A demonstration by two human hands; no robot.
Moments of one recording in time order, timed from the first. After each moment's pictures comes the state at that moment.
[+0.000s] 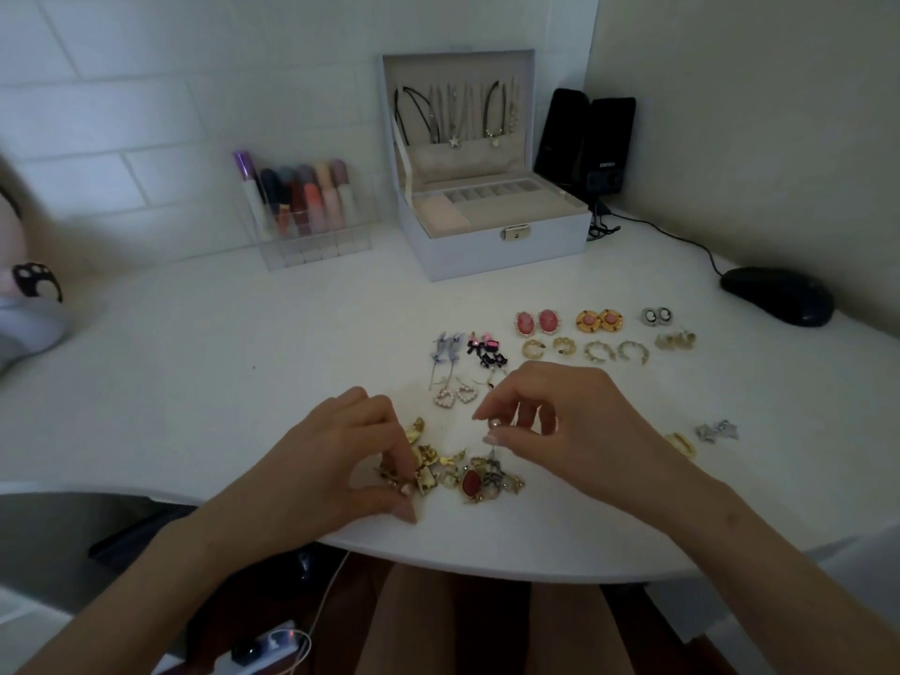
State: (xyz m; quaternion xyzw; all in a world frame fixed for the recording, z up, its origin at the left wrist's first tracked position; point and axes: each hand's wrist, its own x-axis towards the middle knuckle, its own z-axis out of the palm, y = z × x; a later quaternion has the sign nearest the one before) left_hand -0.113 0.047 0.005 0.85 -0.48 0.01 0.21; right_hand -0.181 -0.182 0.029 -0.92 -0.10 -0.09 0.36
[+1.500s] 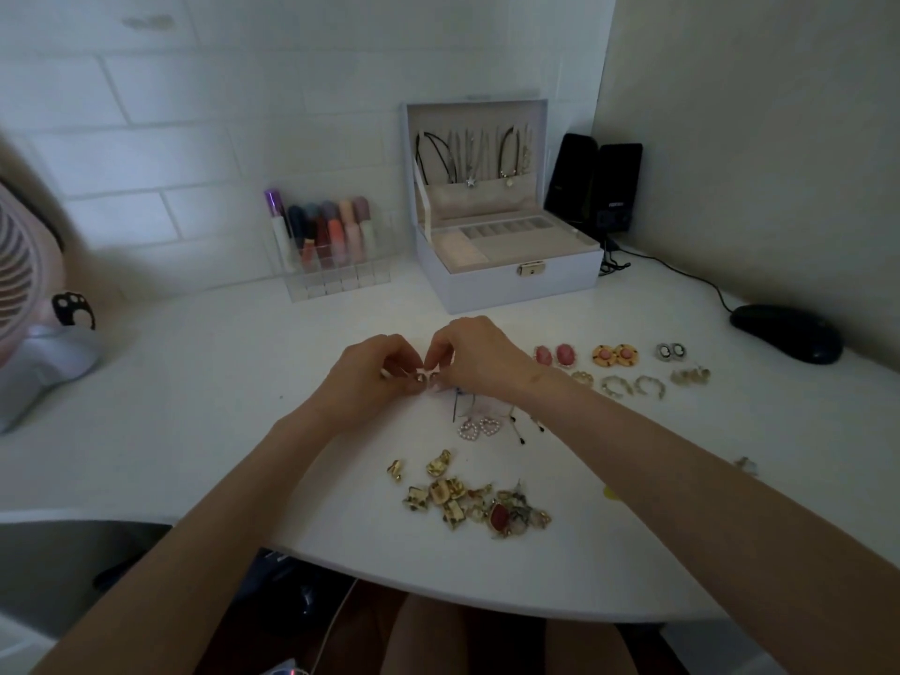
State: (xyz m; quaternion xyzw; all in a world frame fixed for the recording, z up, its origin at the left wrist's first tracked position) left_hand -0.006 0.016 0.001 0.89 -0.28 0.01 0.35; right_hand -0.038 -0.144 0.030 -0.97 -0.10 -0.03 0.21
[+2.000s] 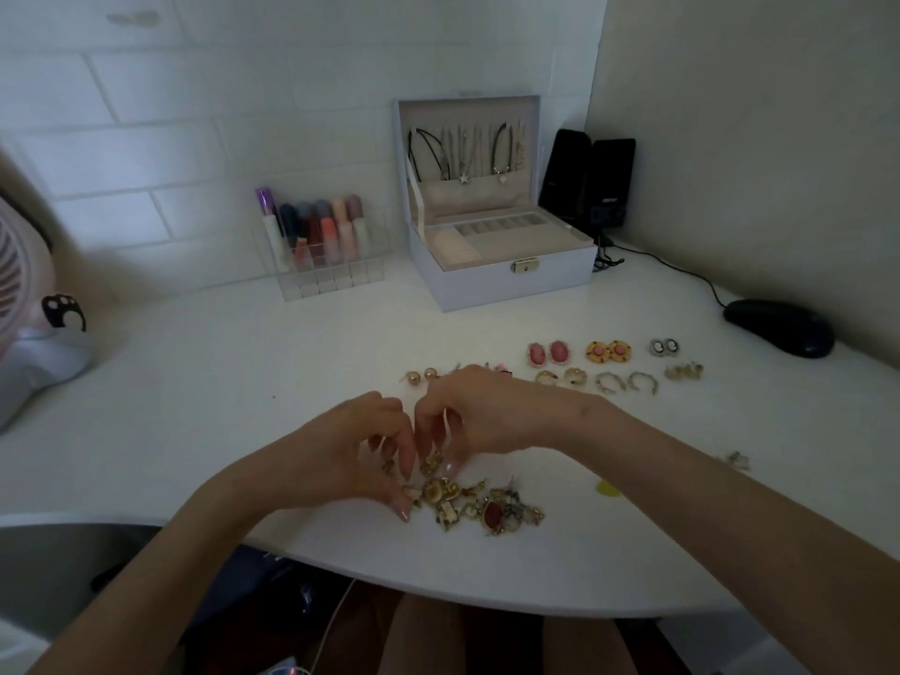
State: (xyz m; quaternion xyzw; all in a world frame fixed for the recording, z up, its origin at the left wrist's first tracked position) left_hand -0.073 0.049 0.019 0.85 -0.43 -0.13 0.28; right_hand -0.100 -0.142 0.044 -0.94 -0.23 0.14 0.20
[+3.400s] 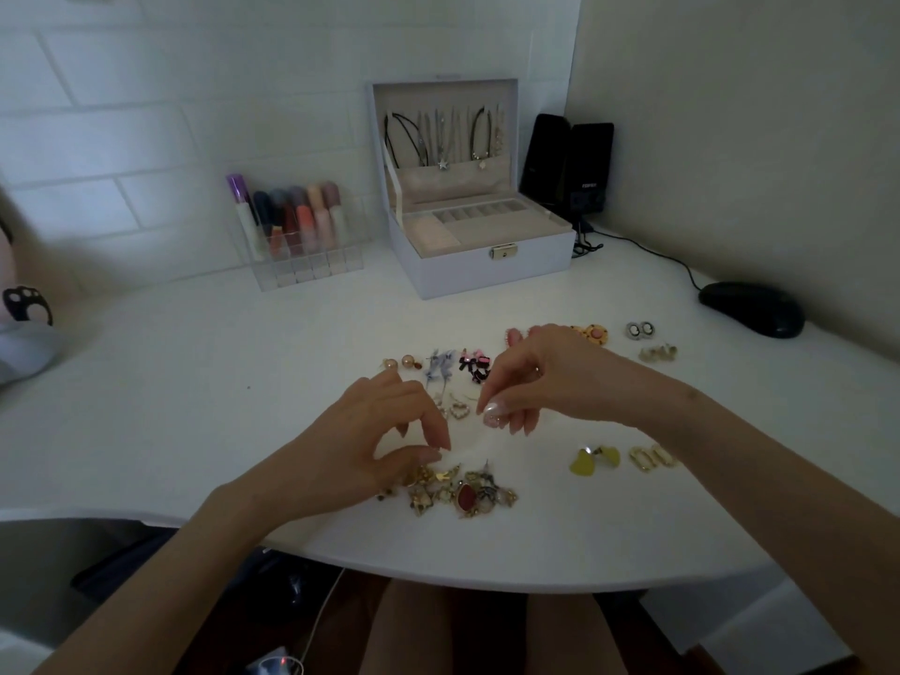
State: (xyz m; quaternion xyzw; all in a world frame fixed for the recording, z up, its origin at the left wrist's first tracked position) left_hand -0.094 0.020 0.016 0.82 -0.51 0.00 0.28; right_hand -0.138 -0.205 0.057 -0.90 -0.09 0.08 0.43
